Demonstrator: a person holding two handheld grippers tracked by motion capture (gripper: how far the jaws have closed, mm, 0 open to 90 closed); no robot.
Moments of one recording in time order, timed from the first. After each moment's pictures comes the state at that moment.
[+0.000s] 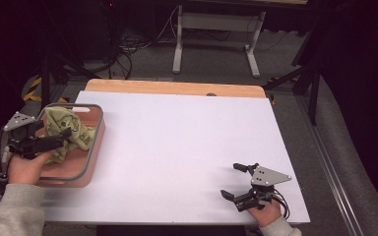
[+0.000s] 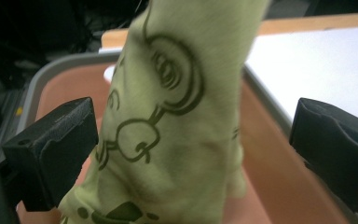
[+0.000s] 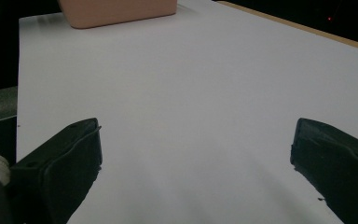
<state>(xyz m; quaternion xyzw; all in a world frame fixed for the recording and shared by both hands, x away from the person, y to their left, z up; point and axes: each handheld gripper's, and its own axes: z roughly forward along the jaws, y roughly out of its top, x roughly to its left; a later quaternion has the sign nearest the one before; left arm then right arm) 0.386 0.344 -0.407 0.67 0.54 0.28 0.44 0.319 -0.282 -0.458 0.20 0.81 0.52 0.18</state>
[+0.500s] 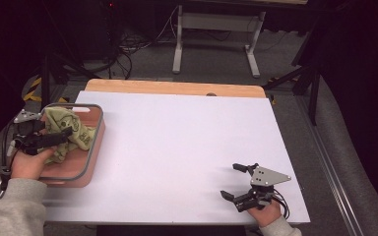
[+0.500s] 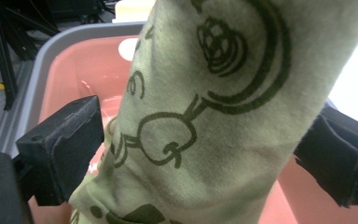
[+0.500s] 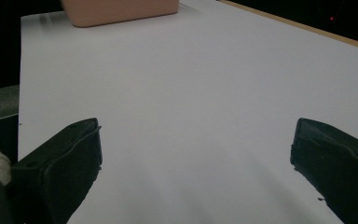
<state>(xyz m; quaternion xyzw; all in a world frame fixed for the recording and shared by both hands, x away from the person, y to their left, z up) 0.402 0.345 -0.413 0.67 0.56 0.26 0.40 0.319 -0.281 -0.459 0.20 0.81 0.52 0.18</state>
